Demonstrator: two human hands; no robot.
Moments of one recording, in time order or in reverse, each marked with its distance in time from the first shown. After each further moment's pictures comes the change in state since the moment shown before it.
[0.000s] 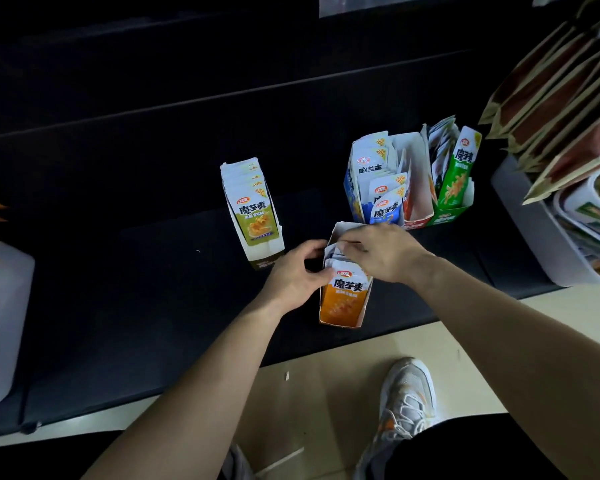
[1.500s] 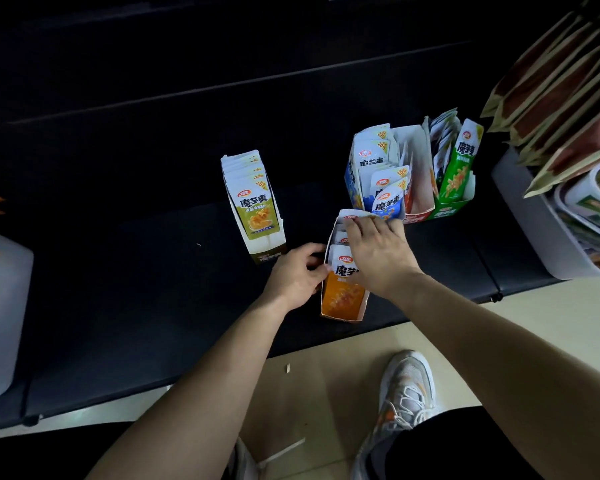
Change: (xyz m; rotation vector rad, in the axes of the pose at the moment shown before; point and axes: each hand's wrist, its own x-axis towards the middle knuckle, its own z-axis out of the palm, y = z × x) left_hand 0.000 -0.012 0.011 0.041 0.018 -0.040; right_hand -0.008 -0.015 0.033 -0.531 0.127 0.048
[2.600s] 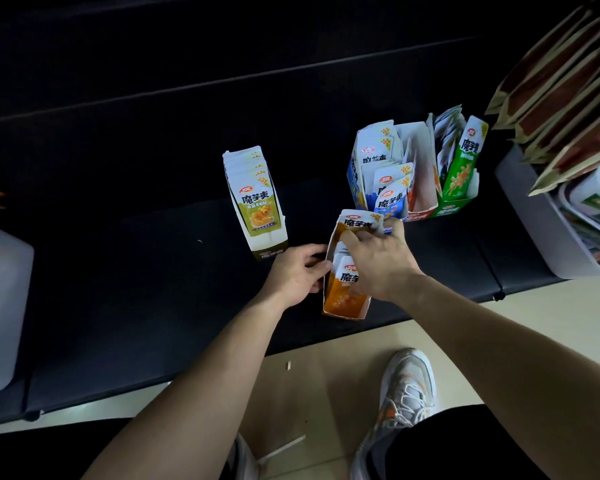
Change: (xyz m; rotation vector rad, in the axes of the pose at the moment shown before) left_hand -0.004 -0.001 -0.007 -0.144 -0.063 -0.018; right_hand -0.004 -0.002 0.006 0.048 -0.058 -0.064
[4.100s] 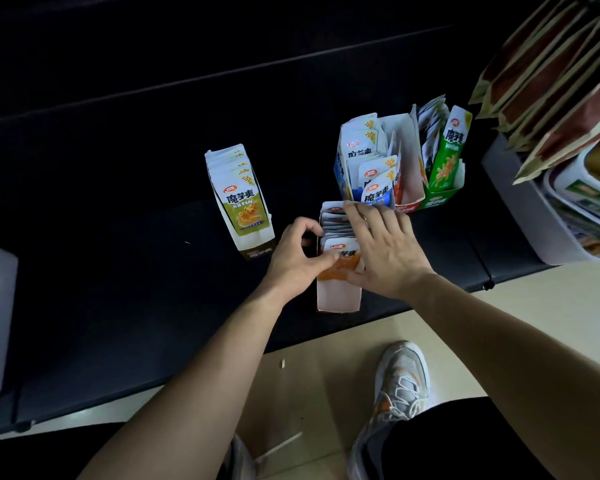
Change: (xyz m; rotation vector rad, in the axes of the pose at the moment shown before) left_hand 0.009 0.015 0.014 0.045 0.140 0.187; right_hand -0.014 0.027 0.022 0.096 0.339 0.033
